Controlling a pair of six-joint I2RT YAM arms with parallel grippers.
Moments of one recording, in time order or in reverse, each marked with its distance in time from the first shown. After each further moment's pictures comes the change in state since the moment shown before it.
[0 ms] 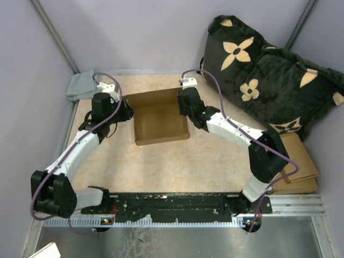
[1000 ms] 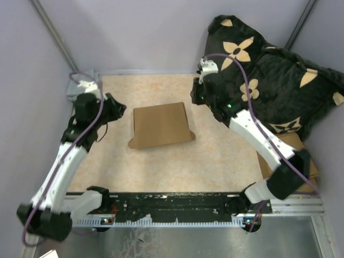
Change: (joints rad) left arm -0.005 -0.375 0.047 -0.282 -0.099 -0.108; right arm -0.086 -0.330 -0.001 -0.222 -0.182 0.005
